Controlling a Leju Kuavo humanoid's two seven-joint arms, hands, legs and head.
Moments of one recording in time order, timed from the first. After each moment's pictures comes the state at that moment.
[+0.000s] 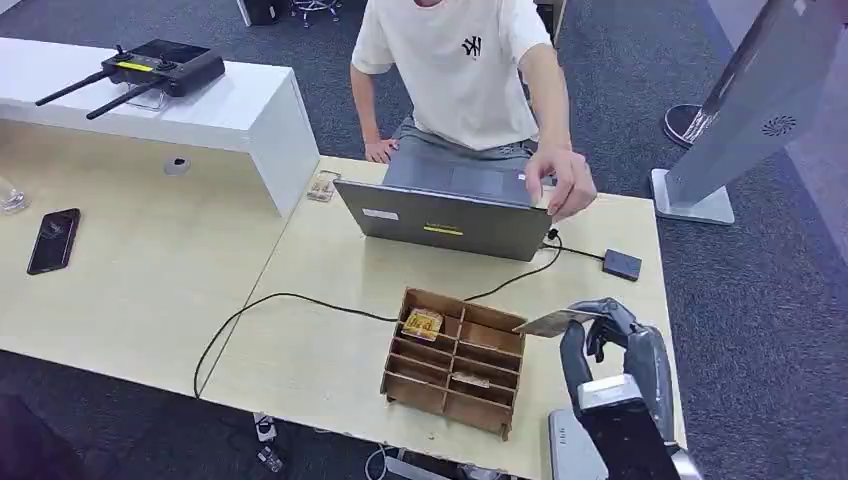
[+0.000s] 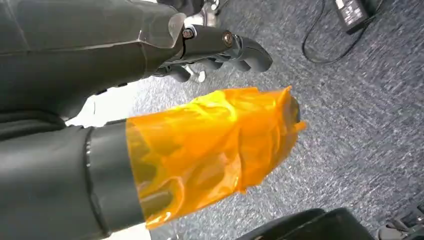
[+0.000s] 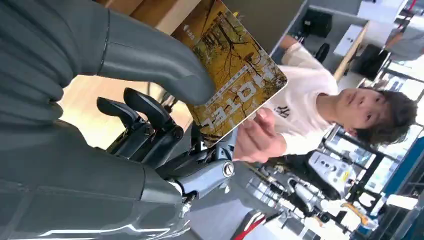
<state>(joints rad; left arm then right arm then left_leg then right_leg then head) -0.02 -0.15 0.27 -0.22 -1.38 0.15 0.25 0.03 -0.03 0.47 -1.89 0.54 -0.24 0.10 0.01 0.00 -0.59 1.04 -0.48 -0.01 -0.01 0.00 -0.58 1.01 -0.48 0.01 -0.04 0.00</state>
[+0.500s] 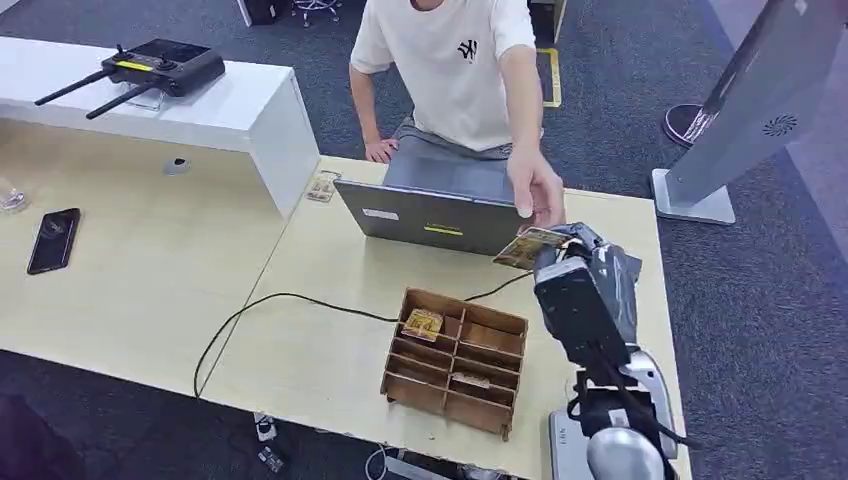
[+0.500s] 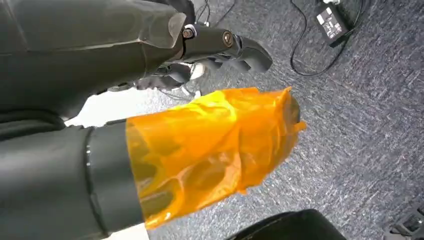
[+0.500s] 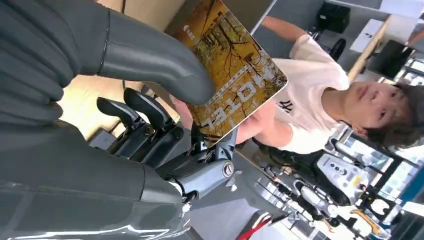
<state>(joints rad) -0.05 -0.15 0.22 -0.22 -1.42 0.10 0.28 -0.27 0.06 0.48 -1.63 0.57 -0.22 0.23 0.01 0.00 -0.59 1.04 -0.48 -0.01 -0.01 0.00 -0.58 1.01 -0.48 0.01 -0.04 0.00</state>
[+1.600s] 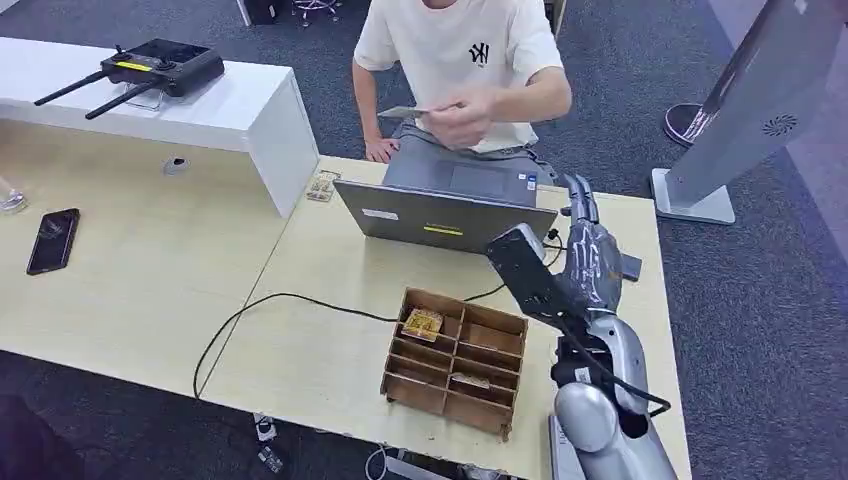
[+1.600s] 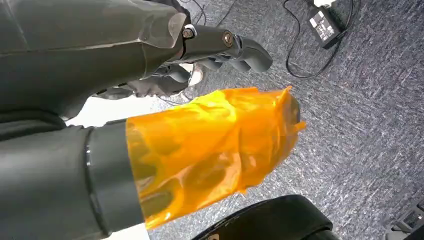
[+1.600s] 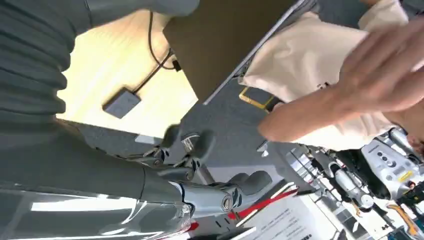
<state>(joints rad) -0.06 -0.16 0.19 -0.22 -1.43 0.09 0.29 -0.35 0.11 0.47 -1.45 0.82 -0.21 0.31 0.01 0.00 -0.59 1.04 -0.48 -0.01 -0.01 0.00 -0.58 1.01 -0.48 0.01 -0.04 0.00</state>
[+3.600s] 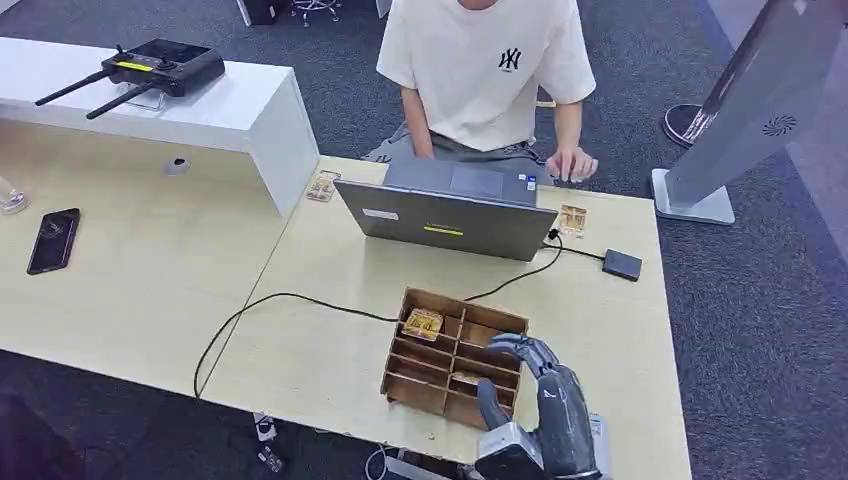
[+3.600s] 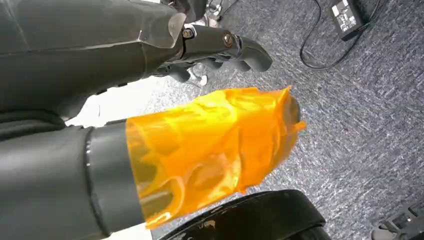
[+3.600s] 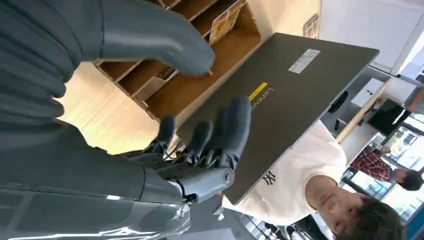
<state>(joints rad) -0.04 -0.19 0.26 -0.22 -1.39 0.18 0.32 0.11 -0.05 0.65 -1.74 0.67 -0.32 0.04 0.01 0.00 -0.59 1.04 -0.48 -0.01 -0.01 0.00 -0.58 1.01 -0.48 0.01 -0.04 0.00</state>
